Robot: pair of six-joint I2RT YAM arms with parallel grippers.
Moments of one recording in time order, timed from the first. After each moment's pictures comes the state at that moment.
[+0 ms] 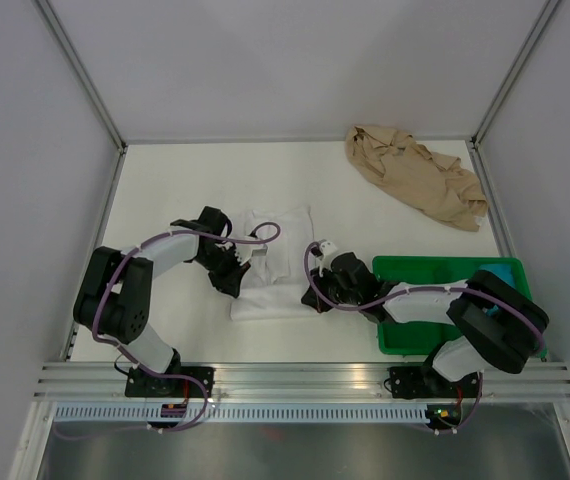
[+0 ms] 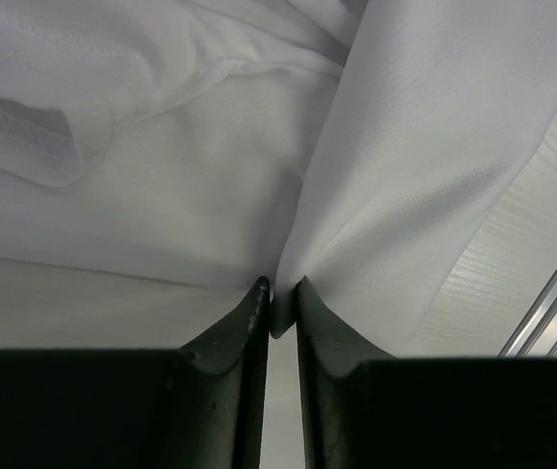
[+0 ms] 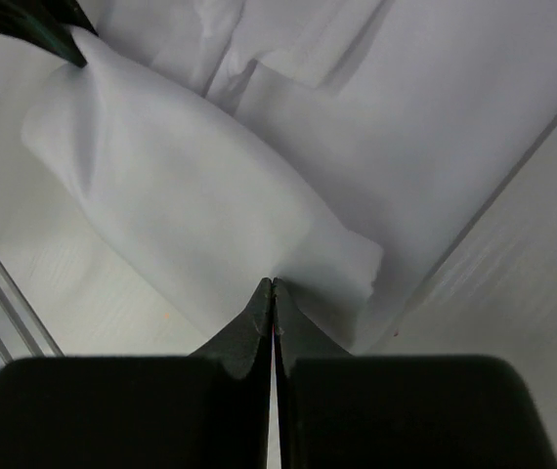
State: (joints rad) left arm -0.32 1.63 0.90 -0.72 0.52 0.72; right arm 0.84 1.47 0.49 0.36 -0.18 0.45
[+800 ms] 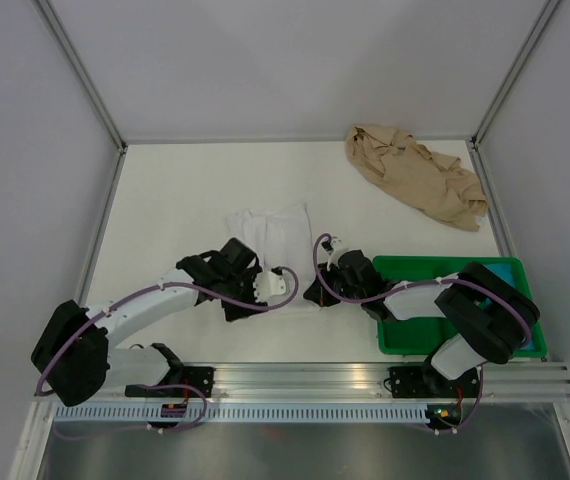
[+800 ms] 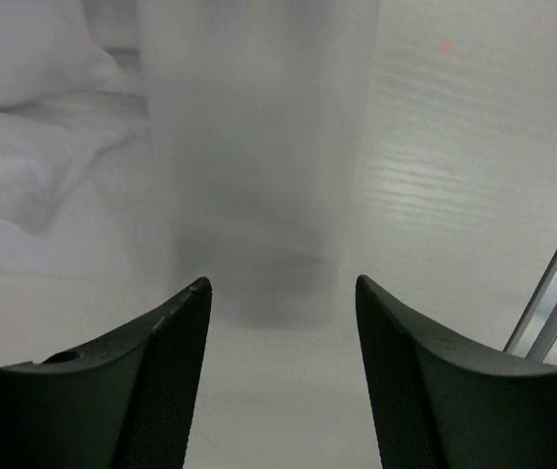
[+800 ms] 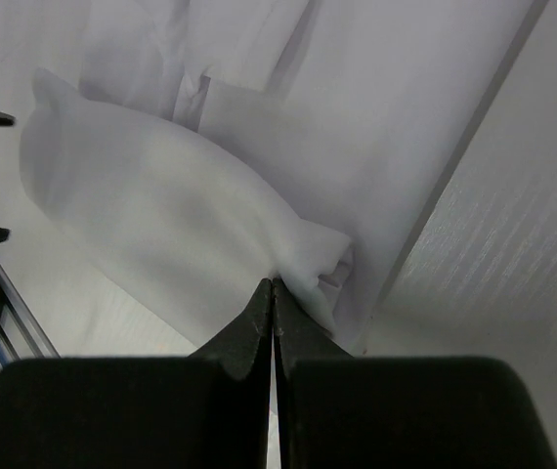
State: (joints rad) left arm -0.71 1.24 0.79 -0.66 0.22 0.65; right arm 0.76 1.55 0.45 0.50 -0.22 0.58
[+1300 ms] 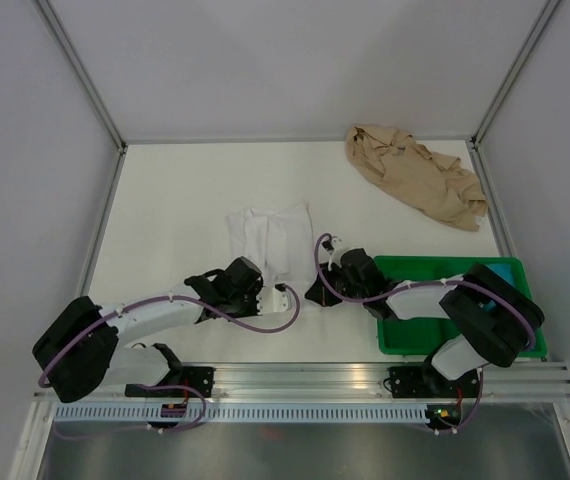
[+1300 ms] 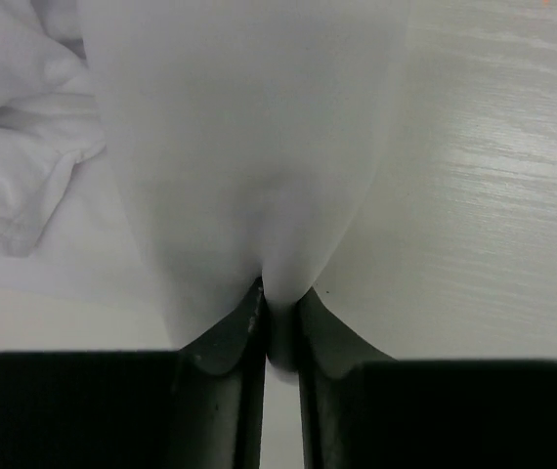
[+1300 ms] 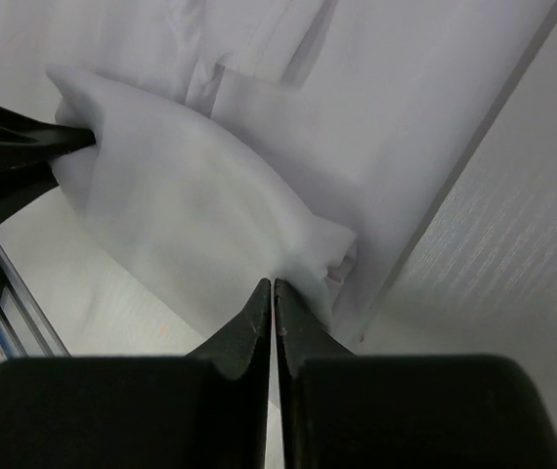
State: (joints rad) left arm -0.81 1.26 0.56 -0.39 0.04 0.71; right arm 0.74 1.54 0.45 0.49 -0.26 0.56
